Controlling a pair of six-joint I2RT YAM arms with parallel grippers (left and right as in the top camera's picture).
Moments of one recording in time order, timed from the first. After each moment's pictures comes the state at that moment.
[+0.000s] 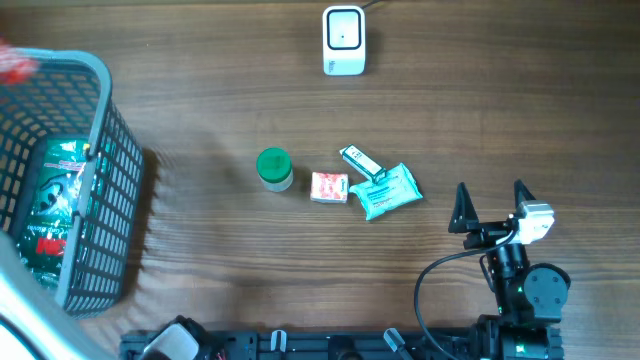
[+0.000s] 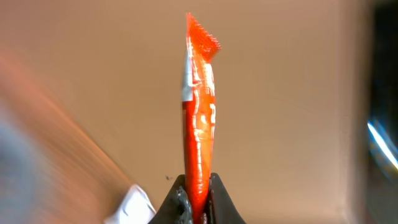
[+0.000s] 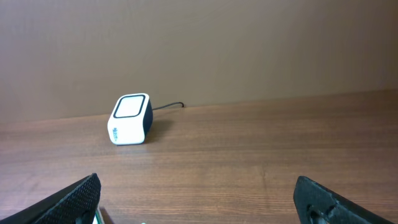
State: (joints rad) left arm 0.74 1.32 1.62 -0.46 0.92 -1.02; right arm -0.07 0.02 0.01 0.01 -0.16 0.12
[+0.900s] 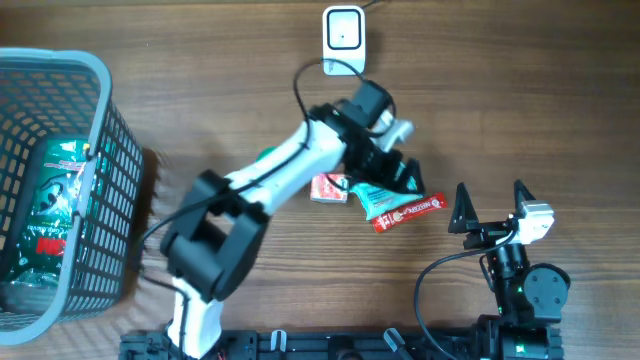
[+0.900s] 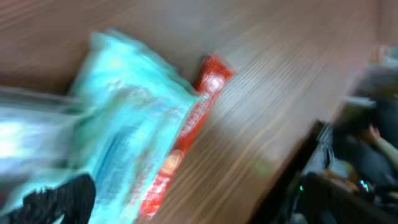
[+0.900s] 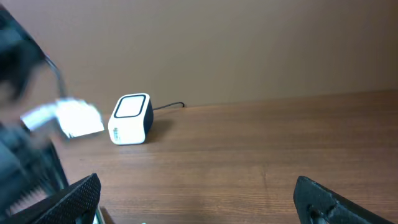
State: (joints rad) left arm -0.67 2.02 1.57 -0.81 0.57 -0.28; right arm -0.07 0.02 0.01 0.01 -0.16 0.13
